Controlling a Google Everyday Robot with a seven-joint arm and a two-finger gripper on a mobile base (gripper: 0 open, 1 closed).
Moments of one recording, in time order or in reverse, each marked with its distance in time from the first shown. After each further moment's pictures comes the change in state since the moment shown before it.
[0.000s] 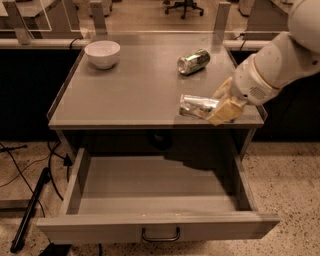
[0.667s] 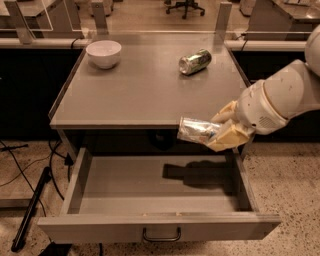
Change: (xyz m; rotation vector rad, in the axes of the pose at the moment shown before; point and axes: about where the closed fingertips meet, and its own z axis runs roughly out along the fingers) arm 0.016 0.063 0.003 -0.068 -0.066 -0.012
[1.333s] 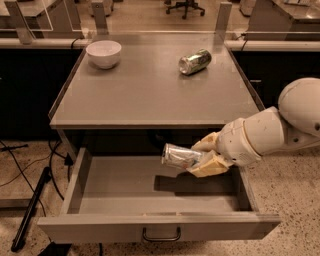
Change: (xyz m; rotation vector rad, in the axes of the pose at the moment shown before) arm 0.016 0.035 0.075 -0.066 -0.134 -0.044
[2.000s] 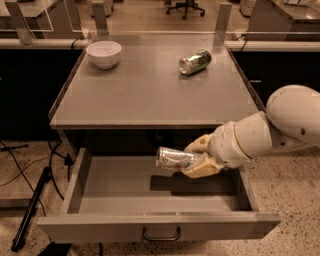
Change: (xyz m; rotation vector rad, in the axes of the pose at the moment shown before) arm -0.002 -0.003 0.021 0.000 -0.009 -0.059
